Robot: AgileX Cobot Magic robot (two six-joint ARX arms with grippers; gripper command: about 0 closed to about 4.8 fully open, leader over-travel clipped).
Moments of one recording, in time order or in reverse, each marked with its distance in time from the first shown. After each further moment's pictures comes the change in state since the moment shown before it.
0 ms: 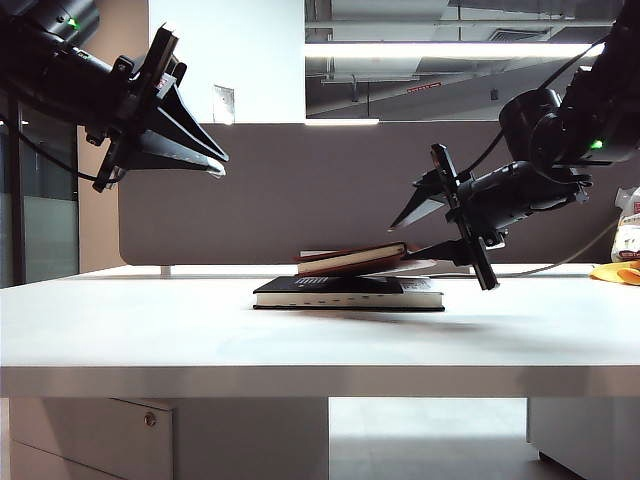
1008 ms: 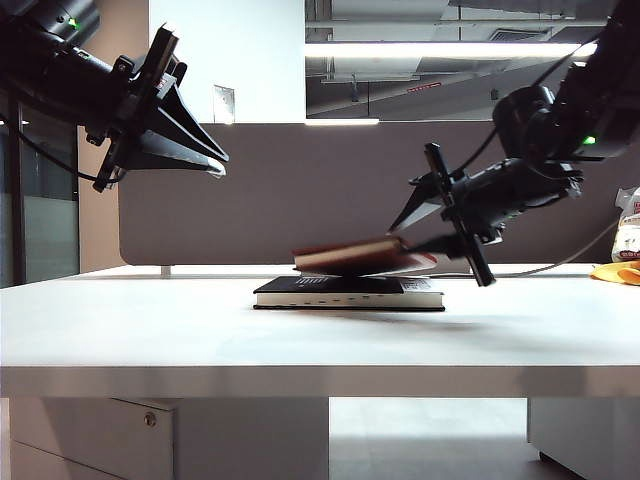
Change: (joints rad) left arm 0.000 0.000 0.000 0.000 0.000 0.003; right arm 0.016 0.000 0.023 -0.021 0.050 -0.030
